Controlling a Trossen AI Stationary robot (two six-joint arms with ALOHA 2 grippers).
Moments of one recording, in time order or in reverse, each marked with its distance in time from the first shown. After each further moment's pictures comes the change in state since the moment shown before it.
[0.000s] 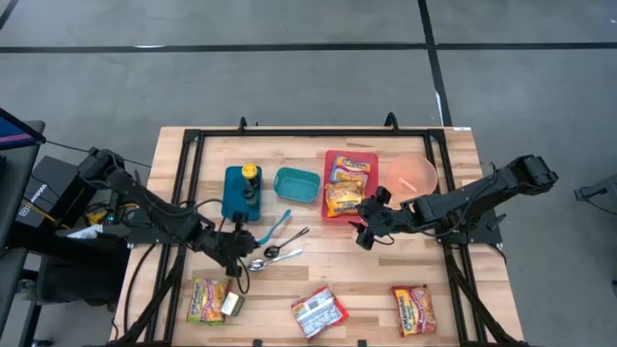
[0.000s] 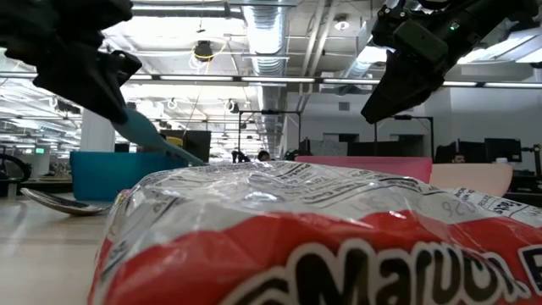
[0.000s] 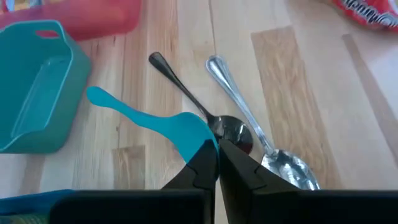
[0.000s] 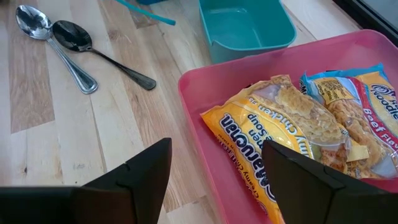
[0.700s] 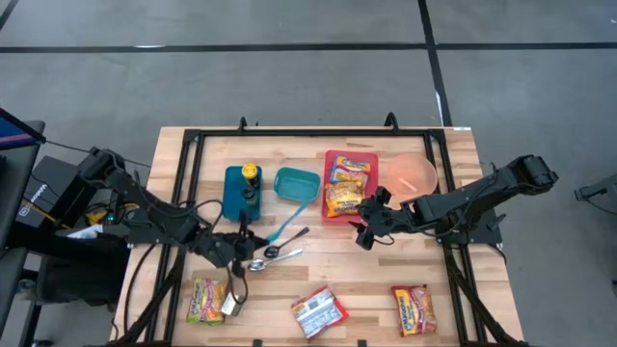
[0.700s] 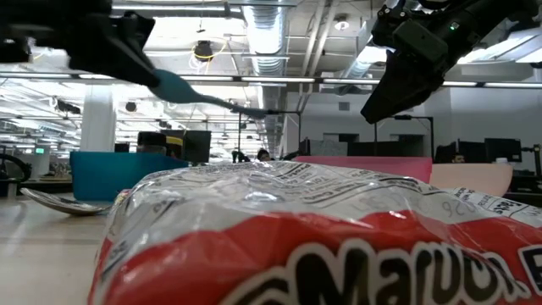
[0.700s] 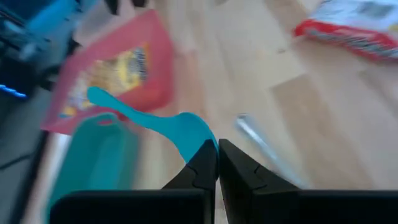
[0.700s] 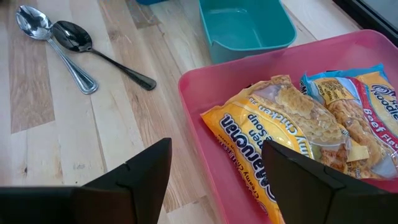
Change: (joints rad) left arm -0.015 -0.002 0.000 0.204 -0.166 0.337; right arm 0.000 0.000 0.000 0.001 0.000 0.000
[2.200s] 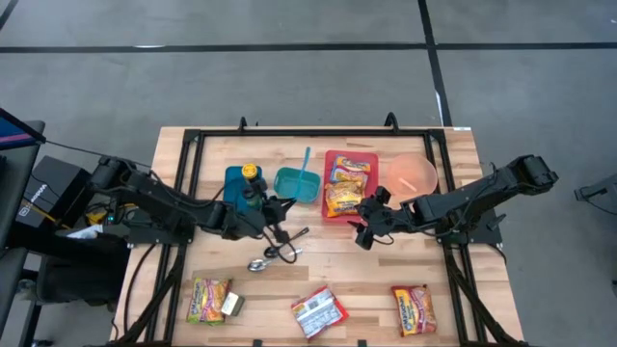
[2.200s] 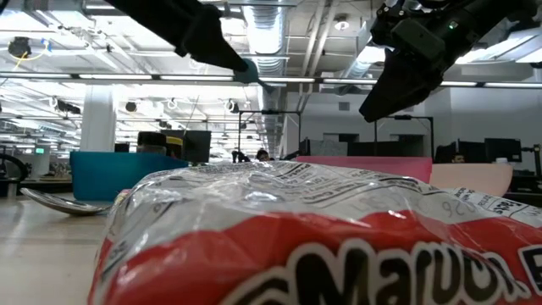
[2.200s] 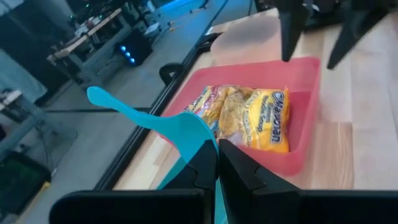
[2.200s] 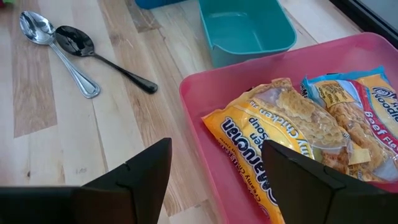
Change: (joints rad) left arm 0.277 0.213 0.179 0.296 -0.220 -0.014; right arm -0.002 0.000 0.000 0.012 0.000 0.000
